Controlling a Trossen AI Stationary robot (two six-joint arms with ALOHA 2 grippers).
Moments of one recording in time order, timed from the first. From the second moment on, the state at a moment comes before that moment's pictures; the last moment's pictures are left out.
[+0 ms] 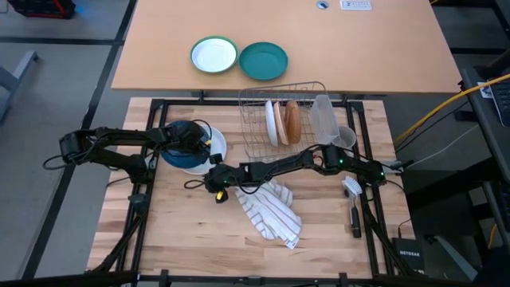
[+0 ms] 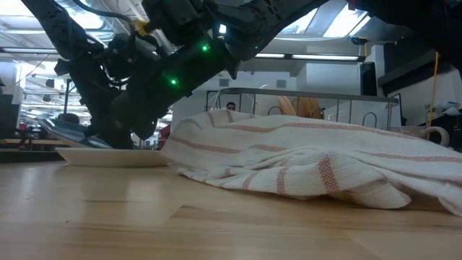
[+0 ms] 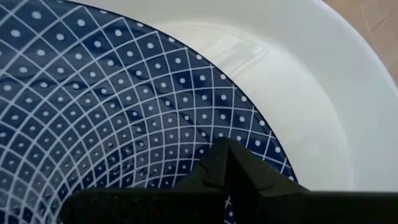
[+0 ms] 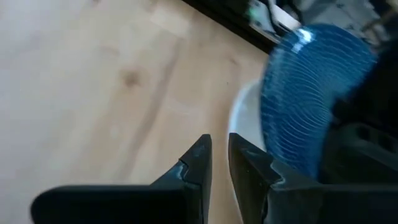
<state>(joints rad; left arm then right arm) 0.49 1.27 0.40 -0.23 -0.05 -0.39 0.08 2.43 1.85 0.05 0.20 -0.47</state>
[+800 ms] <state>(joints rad) 0.35 1.27 0.41 -0.26 -0.03 -0.52 0.09 2.43 1.85 -0.03 0.19 -0.47</state>
